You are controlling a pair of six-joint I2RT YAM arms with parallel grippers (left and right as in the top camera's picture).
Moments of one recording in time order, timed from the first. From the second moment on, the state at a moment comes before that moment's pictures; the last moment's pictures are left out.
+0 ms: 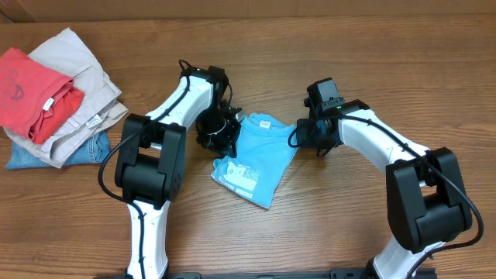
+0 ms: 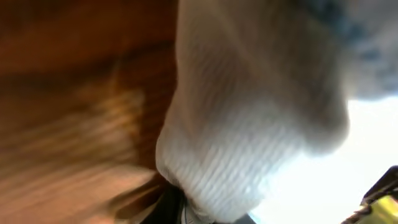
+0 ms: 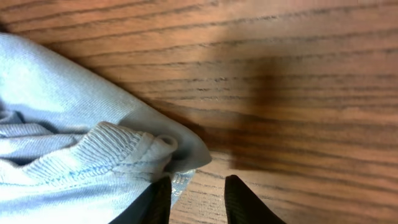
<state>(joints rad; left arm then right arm) -0.31 2.26 1.66 -1.26 0.41 0.00 0.31 1.87 1.16 -0.61 -0.13 0.31</state>
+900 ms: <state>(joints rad) -0.30 2.14 1.79 -1.03 0.37 0.05 0.29 1.87 1.16 -0.64 -0.12 0.27</state>
